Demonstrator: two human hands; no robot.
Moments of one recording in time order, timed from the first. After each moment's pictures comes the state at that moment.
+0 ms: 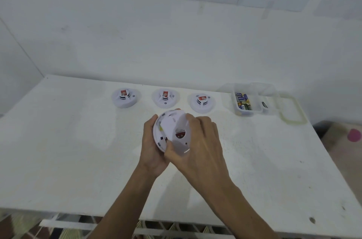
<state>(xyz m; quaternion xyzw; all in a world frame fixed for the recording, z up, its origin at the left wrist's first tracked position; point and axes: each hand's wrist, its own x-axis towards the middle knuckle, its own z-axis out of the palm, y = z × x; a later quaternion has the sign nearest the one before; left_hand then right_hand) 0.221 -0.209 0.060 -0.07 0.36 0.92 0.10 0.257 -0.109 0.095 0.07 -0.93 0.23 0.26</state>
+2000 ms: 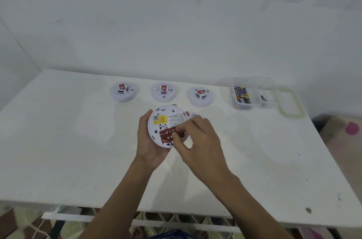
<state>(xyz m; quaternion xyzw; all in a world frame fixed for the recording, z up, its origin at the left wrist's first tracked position) 0.214 -0.220 0.037 -0.07 0.30 0.94 0.16 0.253 -0.088 0.070 0.15 -0.91 0.30 0.23</state>
